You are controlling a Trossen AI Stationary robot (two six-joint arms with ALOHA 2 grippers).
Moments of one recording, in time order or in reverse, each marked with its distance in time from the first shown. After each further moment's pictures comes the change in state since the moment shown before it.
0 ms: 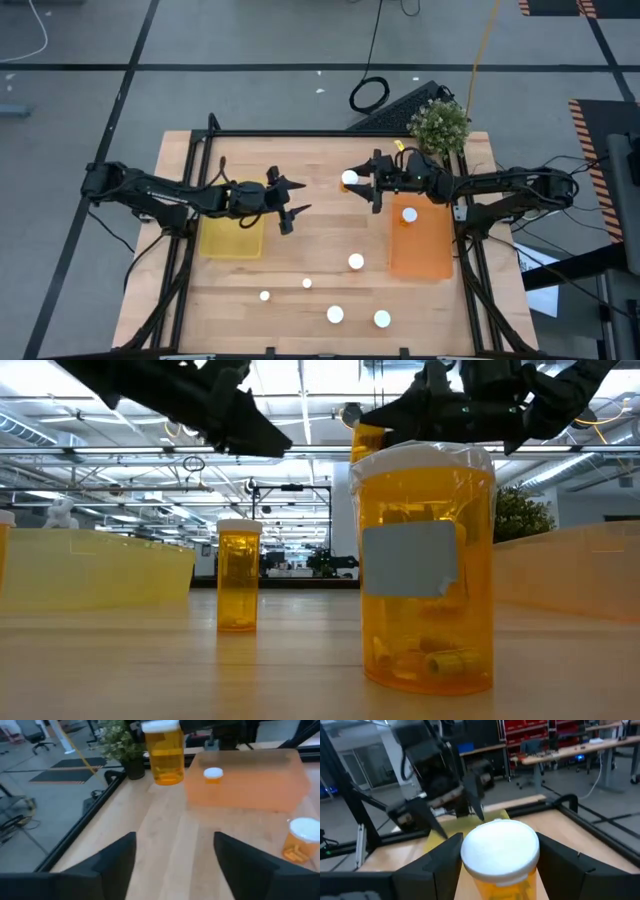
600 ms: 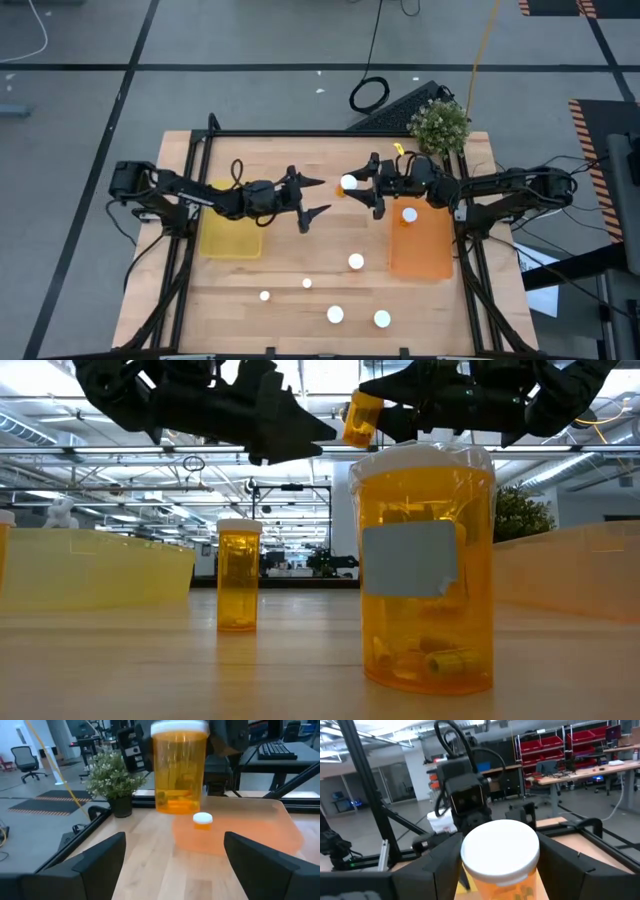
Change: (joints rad) left arm 0.049 0.254 0.009 0.482 0.113 -0.003; right arm 0.065 0.011 0.001 0.135 0.005 0.020
